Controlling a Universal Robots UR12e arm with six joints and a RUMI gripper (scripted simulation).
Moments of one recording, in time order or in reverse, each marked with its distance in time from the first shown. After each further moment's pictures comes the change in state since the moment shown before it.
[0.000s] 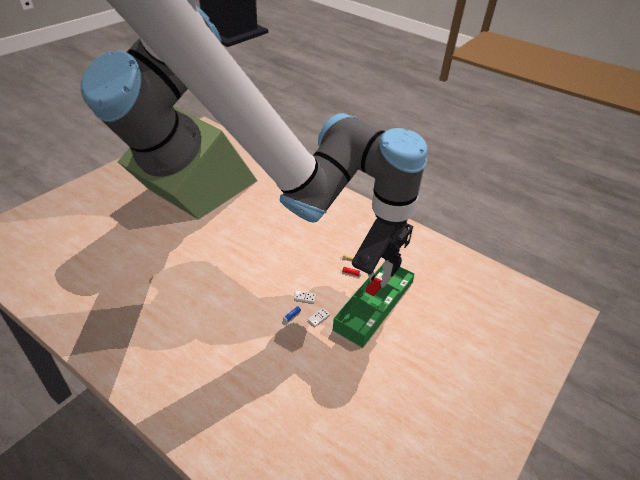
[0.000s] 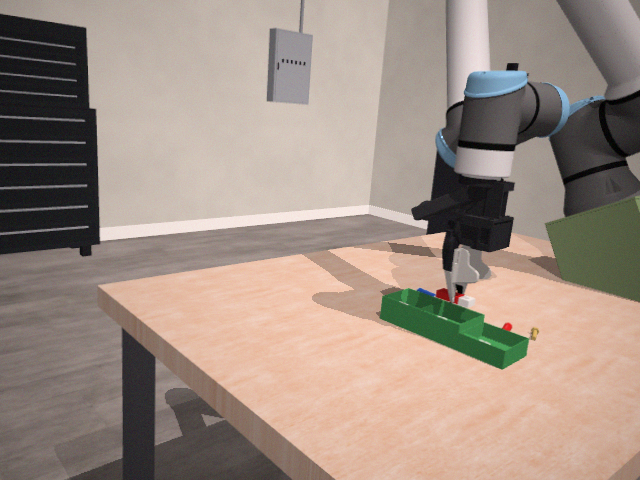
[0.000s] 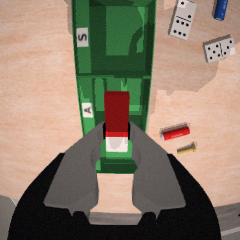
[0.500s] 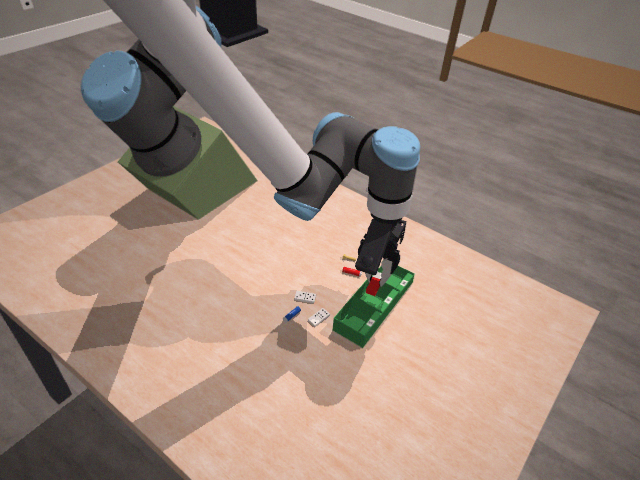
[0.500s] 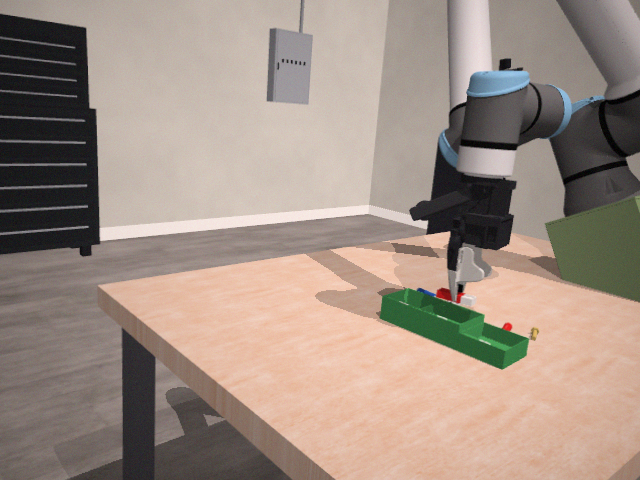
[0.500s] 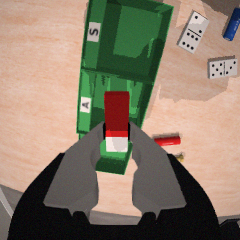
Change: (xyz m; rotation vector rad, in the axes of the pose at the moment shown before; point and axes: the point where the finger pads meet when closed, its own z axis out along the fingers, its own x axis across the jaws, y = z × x) arm 0.004 -0.001 -0.001 -0.005 -0.020 -0.172
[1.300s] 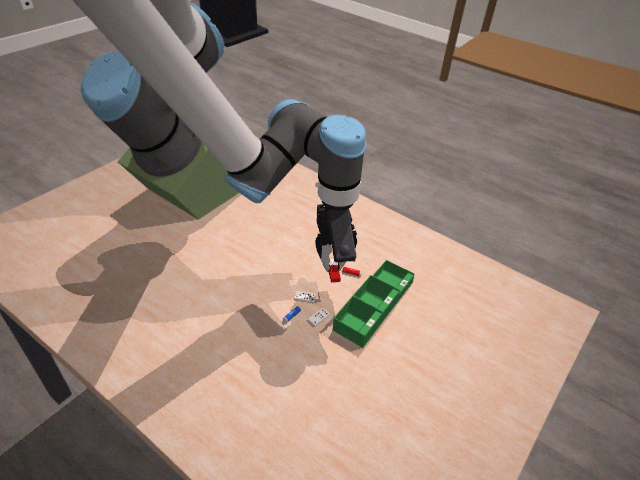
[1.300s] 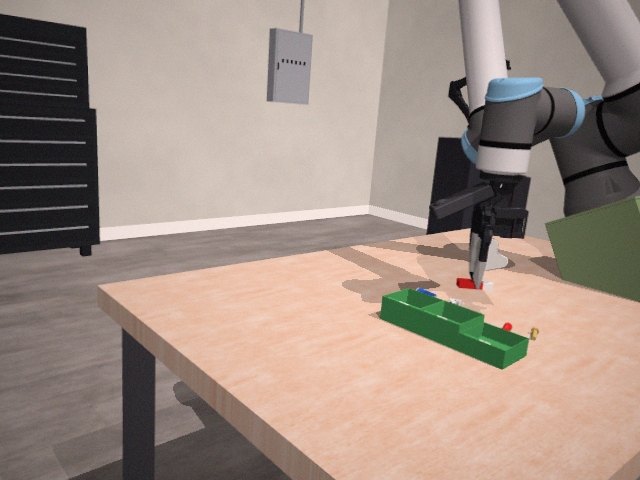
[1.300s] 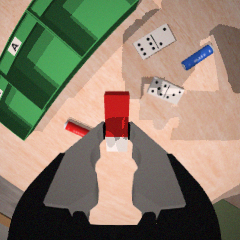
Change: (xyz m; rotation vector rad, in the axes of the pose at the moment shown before) arm 0.106 -0.005 -0.001 -0.003 0.022 -0.595
